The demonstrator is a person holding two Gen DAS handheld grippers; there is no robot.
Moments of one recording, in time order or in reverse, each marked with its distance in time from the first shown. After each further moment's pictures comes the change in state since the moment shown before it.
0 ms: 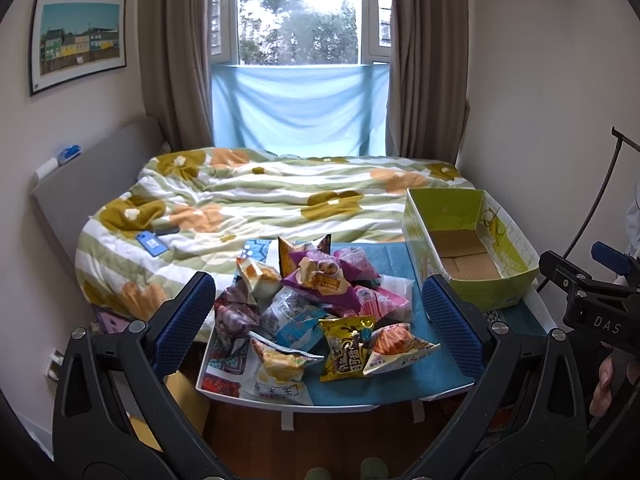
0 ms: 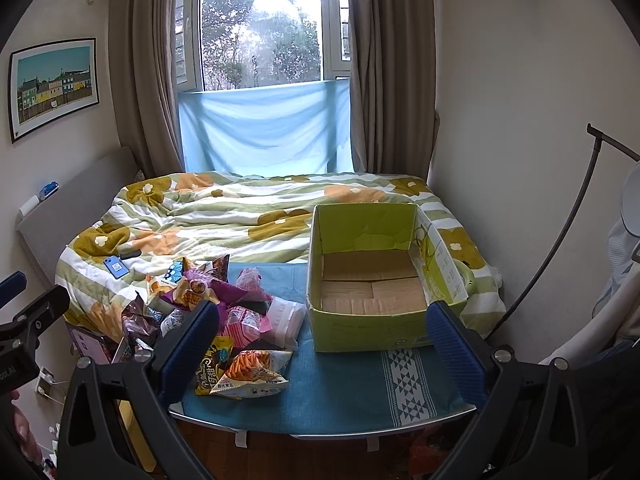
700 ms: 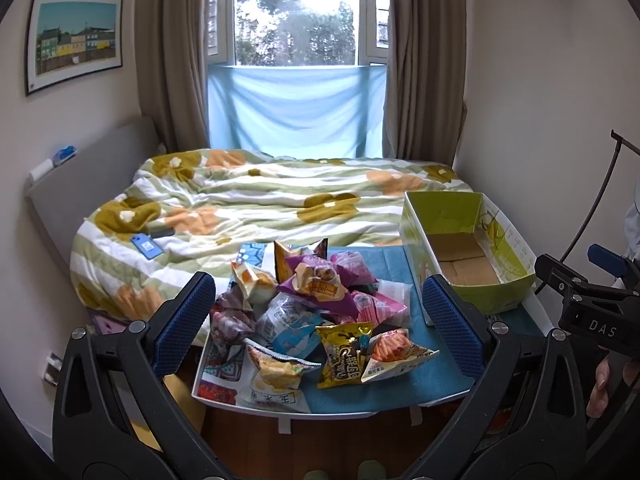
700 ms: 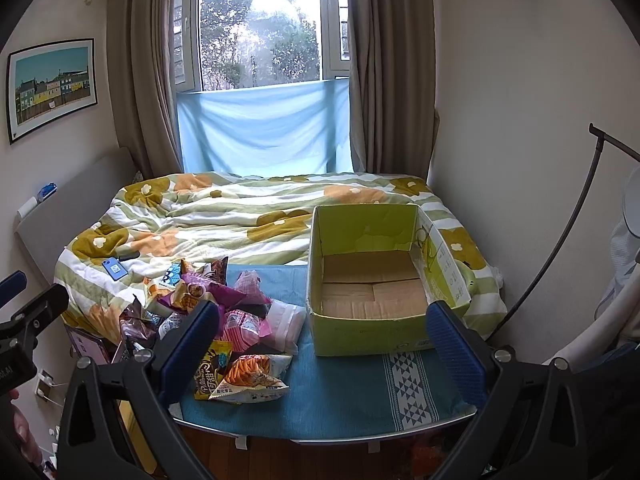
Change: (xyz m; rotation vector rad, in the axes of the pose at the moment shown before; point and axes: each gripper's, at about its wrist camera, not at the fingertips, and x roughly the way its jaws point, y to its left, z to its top) left arm 0.010 0.001 0.008 -0.006 0.001 -0.014; right arm 0.006 0.002 0.005 0.001 0.003 0.005
